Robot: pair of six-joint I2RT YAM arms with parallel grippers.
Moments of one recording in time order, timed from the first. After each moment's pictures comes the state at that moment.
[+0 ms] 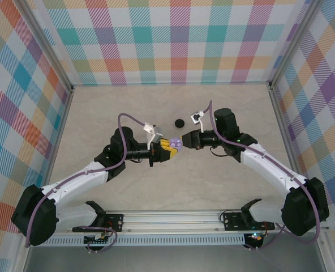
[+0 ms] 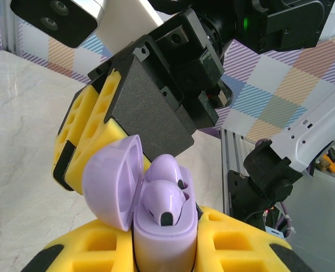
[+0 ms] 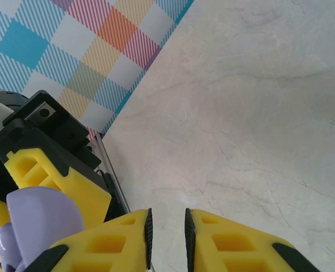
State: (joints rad) left arm -0.66 1.16 0.67 0.32 0.74 -0.19; right arm 0.51 1.25 0.90 -0.19 -0.78 0.41
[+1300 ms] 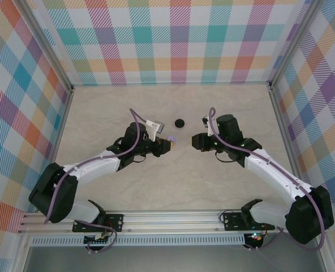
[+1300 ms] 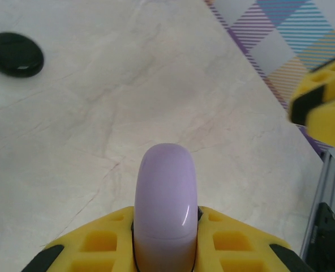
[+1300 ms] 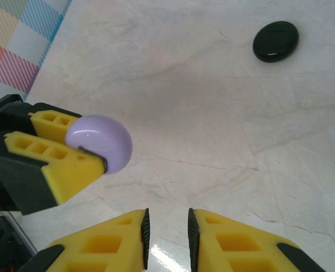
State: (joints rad) left arm -0.60 1.43 0.76 0.14 0.41 -0.42; right arm 0.50 1.17 0.85 -0.37 -0.35 0.39
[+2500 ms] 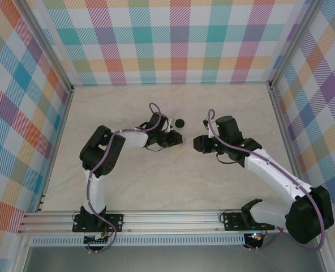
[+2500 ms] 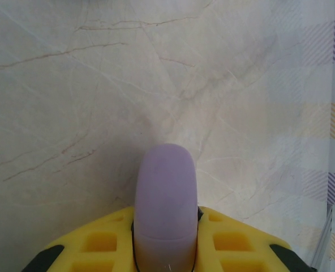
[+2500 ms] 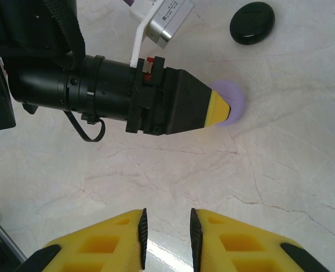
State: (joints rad) left arm -0.57 2.06 1.21 0.02 0.53 -0.71; right arm 0.50 1.17 0.85 -0.42 -0.32 0.38
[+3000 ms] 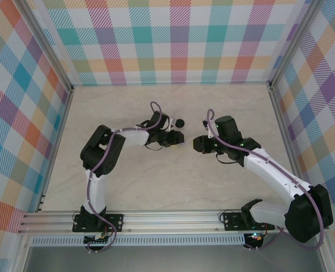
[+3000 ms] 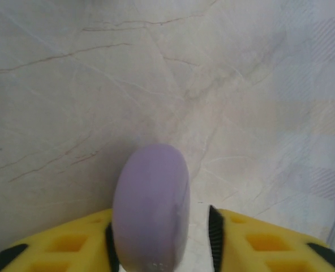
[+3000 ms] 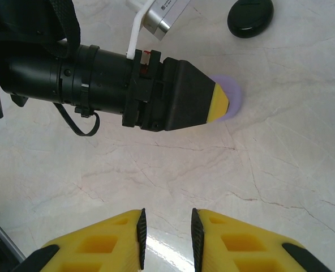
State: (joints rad) left arm -0.57 2.06 1.26 -0.06 0.50 -0.68; right arm 0.50 1.18 0.85 -0.43 -0.32 0.38
